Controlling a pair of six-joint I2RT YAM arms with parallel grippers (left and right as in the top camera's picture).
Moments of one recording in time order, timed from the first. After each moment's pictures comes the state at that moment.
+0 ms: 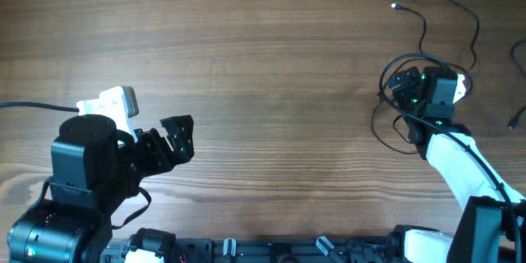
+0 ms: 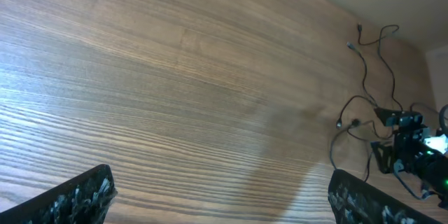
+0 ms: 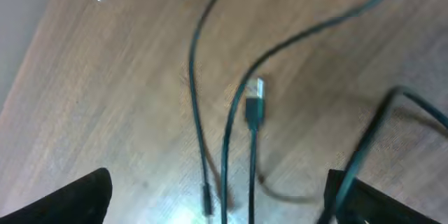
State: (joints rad) left arm -0.22 0.81 1.26 -1.19 0.07 -0.52; right arm -0.11 1.43 0.63 -0.03 0.10 0.90
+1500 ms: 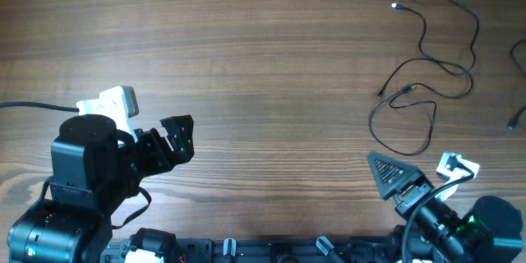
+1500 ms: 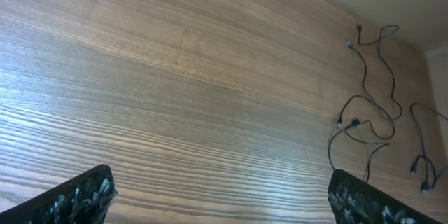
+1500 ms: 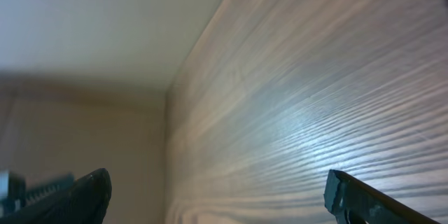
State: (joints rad) left arm -0.22 0.81 1.26 -1.19 0.07 -0.52; right arm -0.11 0.22 0.74 -0.99 -0.59 0.94
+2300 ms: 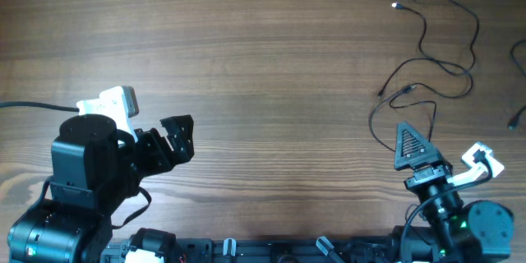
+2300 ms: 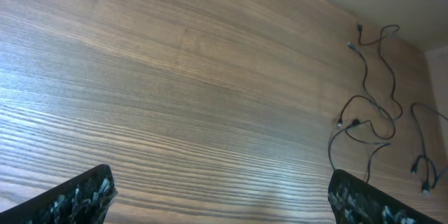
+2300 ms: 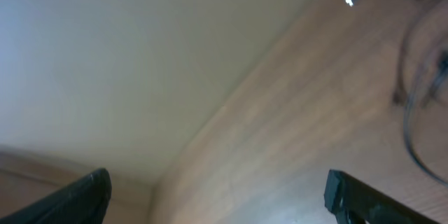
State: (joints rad) left arm -0.22 0.81 1.26 -1.19 0.07 -0.52; right arm -0.05 0.11 0.53 -0.58 -0.25 0.96
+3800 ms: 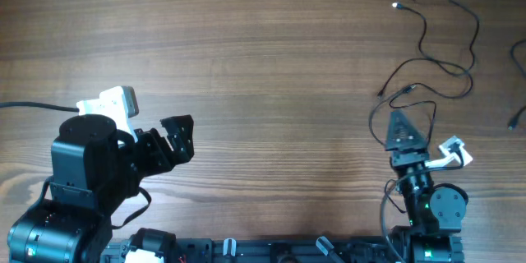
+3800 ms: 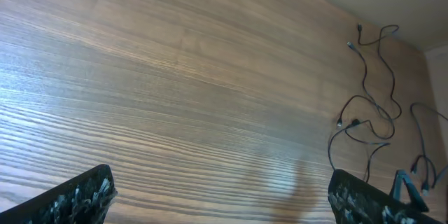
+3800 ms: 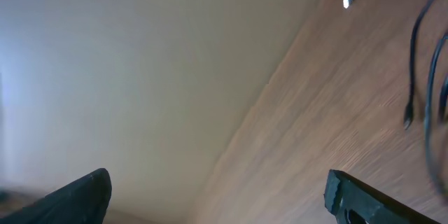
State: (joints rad) left arm -0.22 0.81 1.26 -1.19 0.07 -0.52; right arm -0.05 0.02 0.01 0.01 -0.18 1.12
